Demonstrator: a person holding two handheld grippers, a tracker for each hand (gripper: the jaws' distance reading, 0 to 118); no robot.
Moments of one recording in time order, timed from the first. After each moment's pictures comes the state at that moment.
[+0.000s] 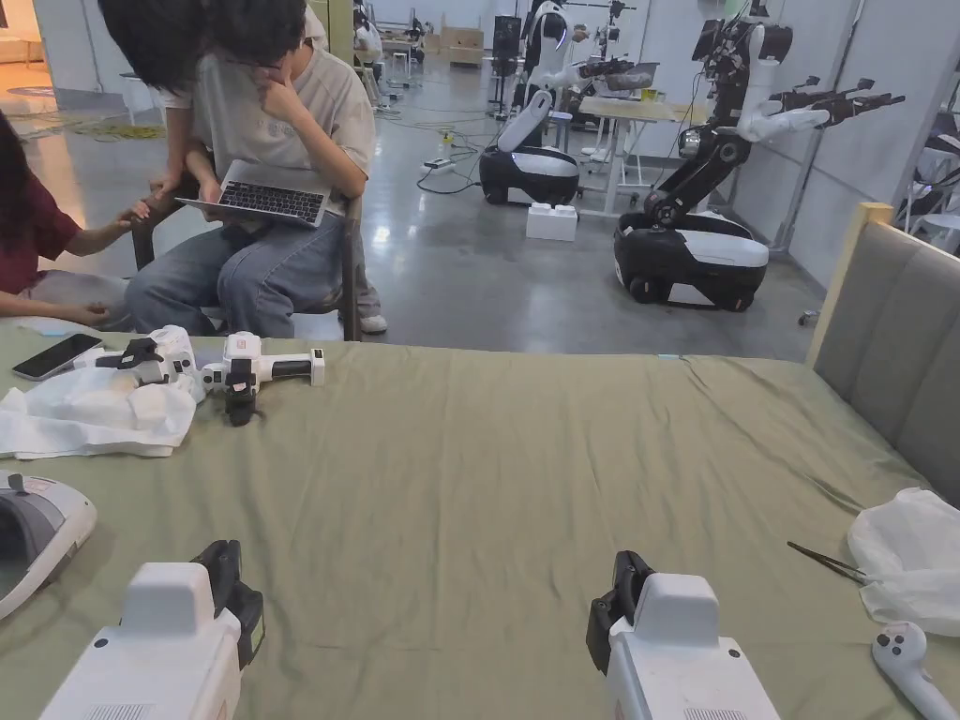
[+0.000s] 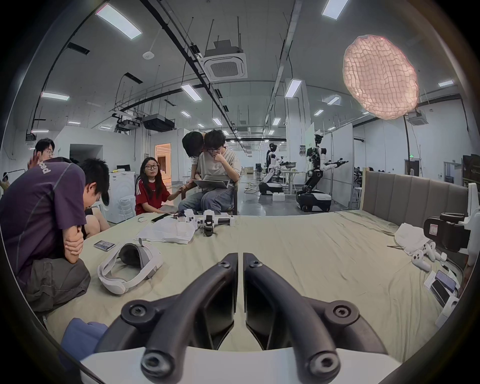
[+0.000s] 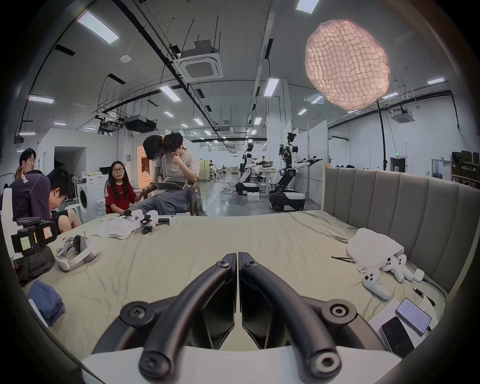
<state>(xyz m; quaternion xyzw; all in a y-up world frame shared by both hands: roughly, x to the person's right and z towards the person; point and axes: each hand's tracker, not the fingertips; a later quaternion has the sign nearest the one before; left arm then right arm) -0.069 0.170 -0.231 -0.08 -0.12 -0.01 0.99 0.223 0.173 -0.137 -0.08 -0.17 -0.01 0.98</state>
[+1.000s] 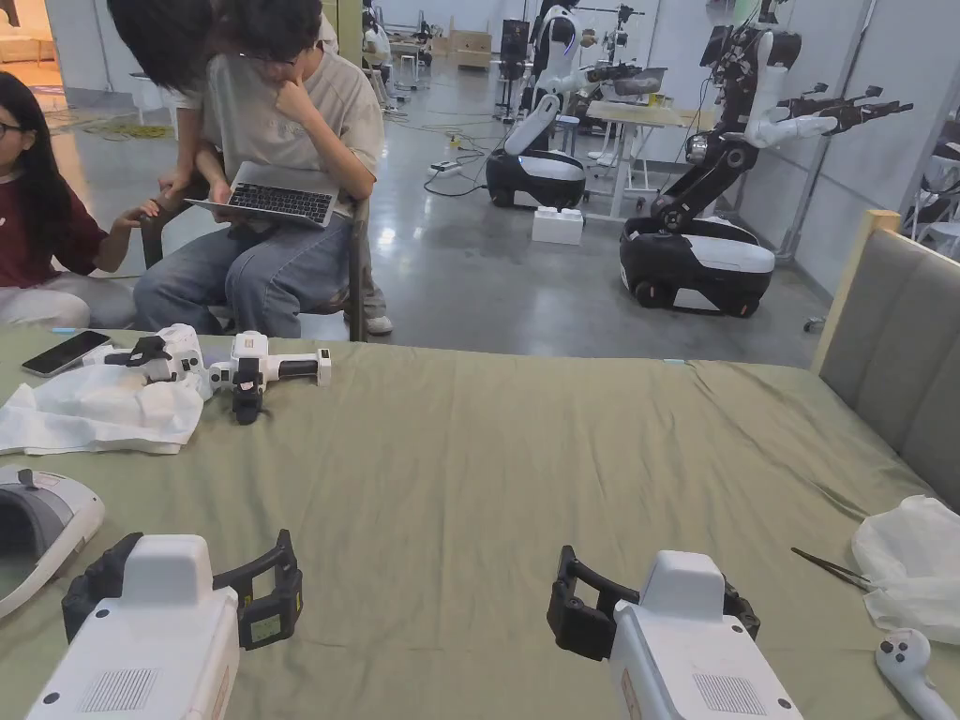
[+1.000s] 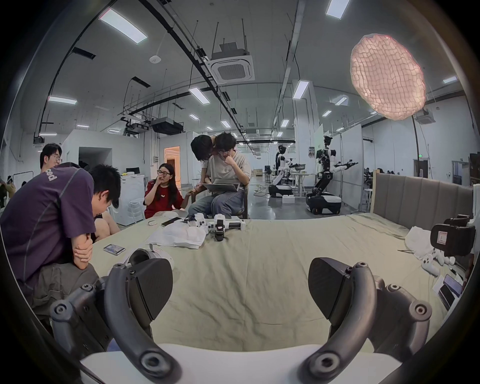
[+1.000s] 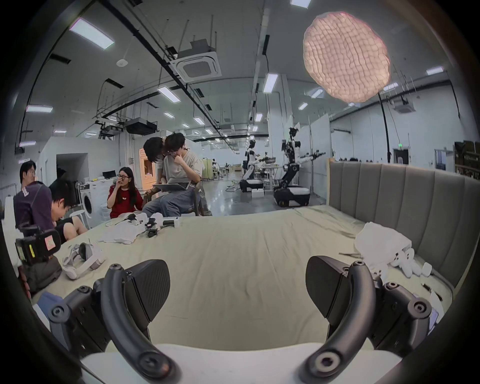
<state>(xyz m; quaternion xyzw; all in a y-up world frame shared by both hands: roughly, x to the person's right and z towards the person) -0.072 0.180 -0.243 -0.07 -0.09 -0.02 0.99 0.231 0.183 -0.150 -0.10 -0.16 -0.05 0.98</state>
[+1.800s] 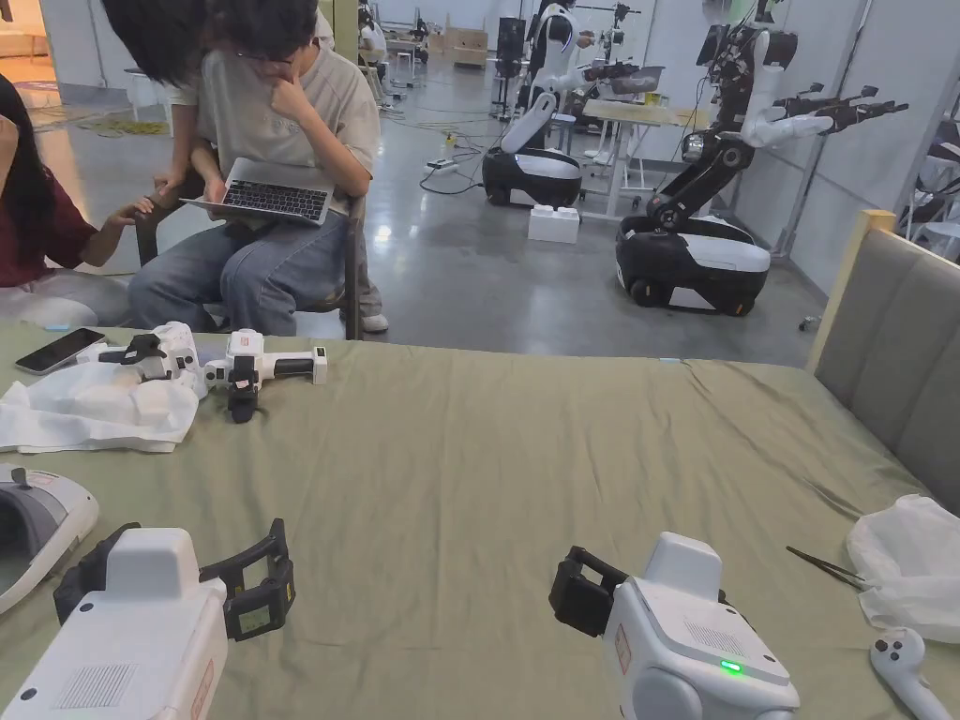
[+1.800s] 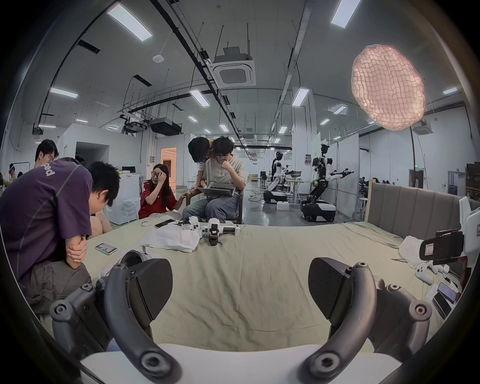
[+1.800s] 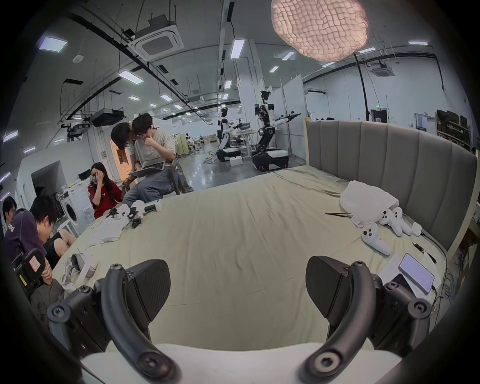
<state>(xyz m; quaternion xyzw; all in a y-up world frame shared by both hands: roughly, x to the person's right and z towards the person) -0.081 0.181 -0.250 -0.06 -0.11 0.01 0.99 0.236 0.191 -0.170 -0.19 -0.22 -0.12 0.95</state>
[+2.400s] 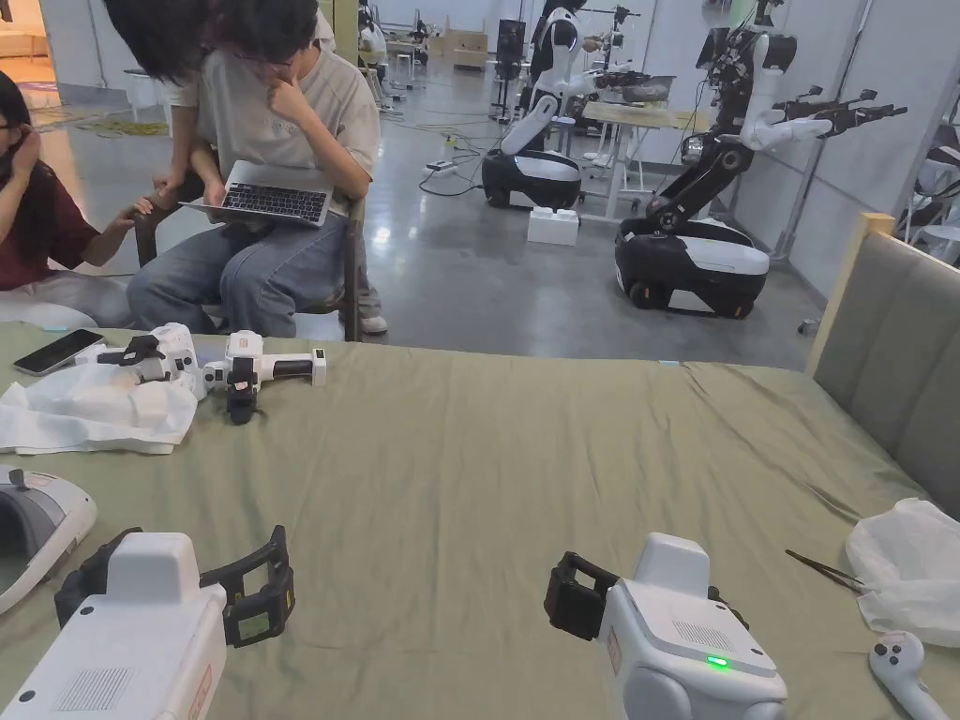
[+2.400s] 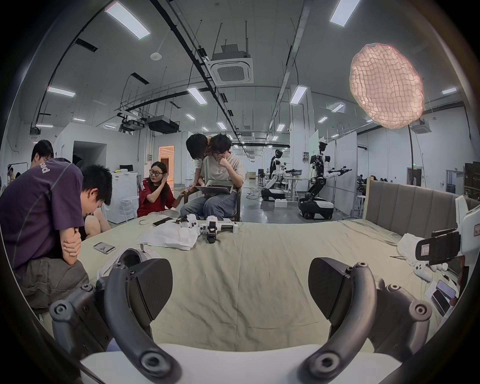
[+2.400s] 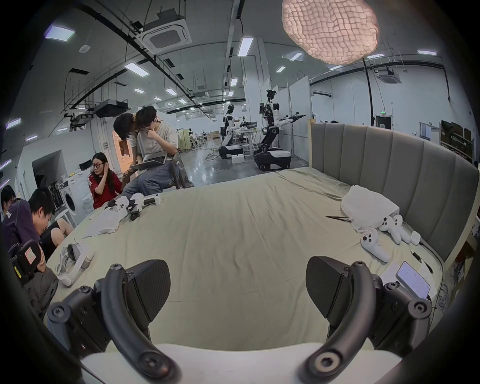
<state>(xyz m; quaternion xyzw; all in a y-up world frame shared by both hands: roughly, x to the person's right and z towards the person) -0.081 0.179 -0.251 -0.07 -0.12 0.00 0.99 0.234 0.190 -0.176 -0.20 -0.22 -0.09 0.95</state>
